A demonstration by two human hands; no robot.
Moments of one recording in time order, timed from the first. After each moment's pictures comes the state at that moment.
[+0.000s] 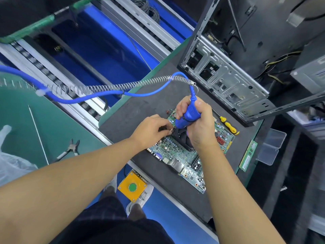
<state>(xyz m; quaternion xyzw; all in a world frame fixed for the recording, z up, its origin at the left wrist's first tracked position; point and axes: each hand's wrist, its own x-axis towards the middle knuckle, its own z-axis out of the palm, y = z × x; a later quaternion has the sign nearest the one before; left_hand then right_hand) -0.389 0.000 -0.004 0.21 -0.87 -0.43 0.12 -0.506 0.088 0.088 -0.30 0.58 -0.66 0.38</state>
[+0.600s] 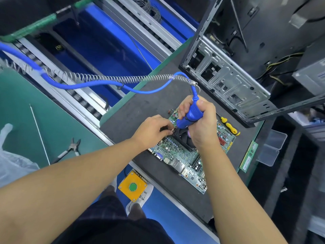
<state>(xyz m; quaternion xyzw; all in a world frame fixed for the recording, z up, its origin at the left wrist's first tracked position) -0.389 0.002 -0.007 0.22 -0.86 -0.45 0.11 -0.508 0.084 0.089 -0.29 0.59 -0.65 0.37</state>
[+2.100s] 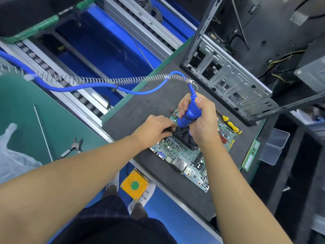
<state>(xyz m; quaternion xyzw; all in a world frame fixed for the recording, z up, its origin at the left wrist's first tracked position) -0.388 -0.002 -0.005 0.13 -0.92 -0.37 0.11 -0.508 0.084 0.088 -0.32 0.60 -0.63 0.37</state>
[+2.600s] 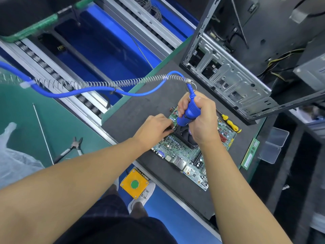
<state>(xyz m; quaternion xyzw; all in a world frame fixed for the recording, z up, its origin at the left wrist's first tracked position) -0.387 0.007 -0.007 0.15 -0.93 -0.32 0.12 -0.507 0.085 0.091 -0.33 0.60 -0.63 0.36</state>
